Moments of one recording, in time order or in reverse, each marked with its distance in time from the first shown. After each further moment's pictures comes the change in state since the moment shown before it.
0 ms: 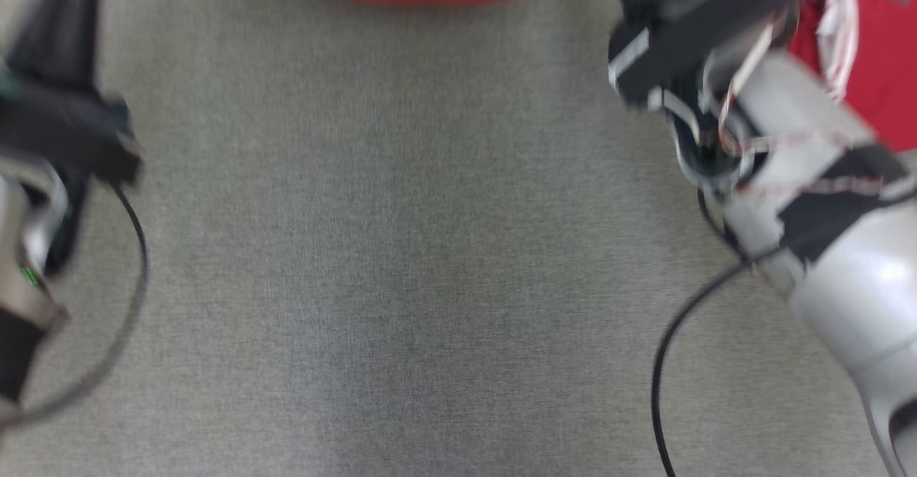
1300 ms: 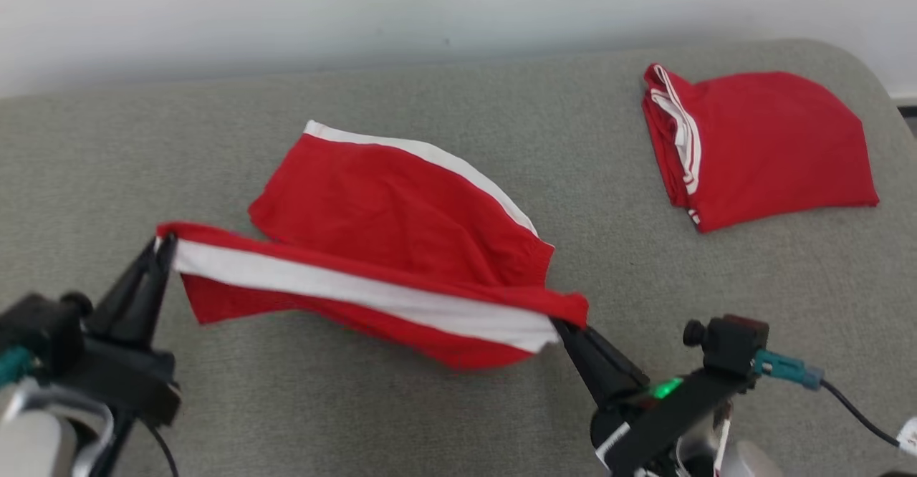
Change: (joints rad) left arm 0.698 -0.115 0.346 -0.287 0.228 -0.083 0.141; right arm 1.036 0.061 -0.308 -0.621 -0.220 0.001 0.245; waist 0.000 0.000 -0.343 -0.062
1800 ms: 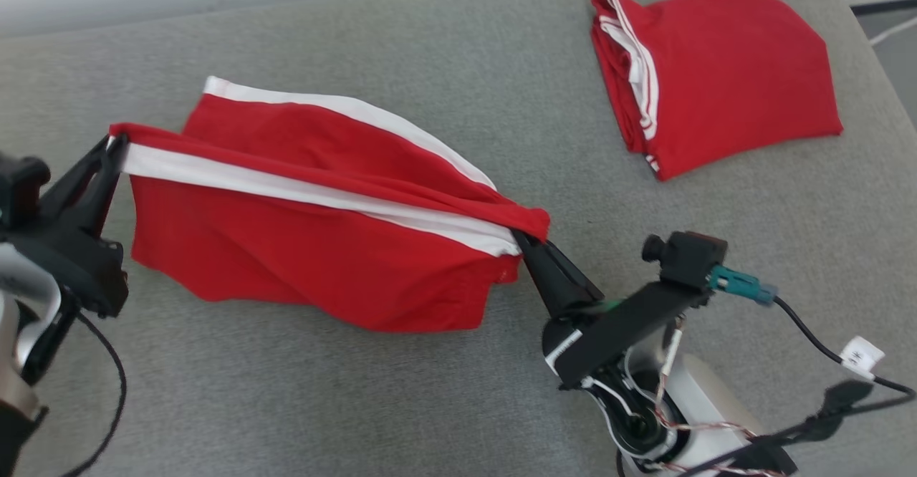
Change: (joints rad) left arm -0.408 0.127 -0.188 0.313 -0.073 -0.034 0.093; right arm -0.258 0.139 0.003 0.208 0.038 0.000 -0.048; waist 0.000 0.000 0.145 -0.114
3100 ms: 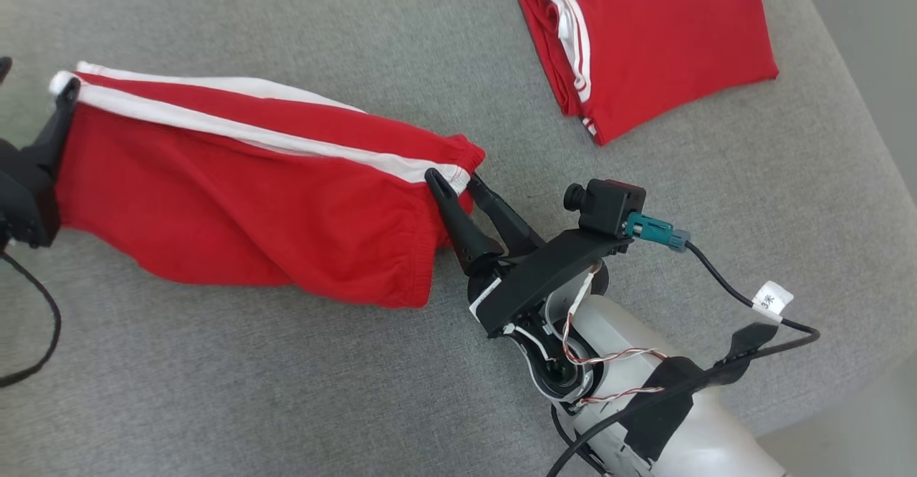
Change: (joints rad) left arm -0.438 0.055 -0.494 0.494 -0.220 0.000 -0.134; right arm -0.321 0.094 0.233 0.378 0.144 0.000 -0.211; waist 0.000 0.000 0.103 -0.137
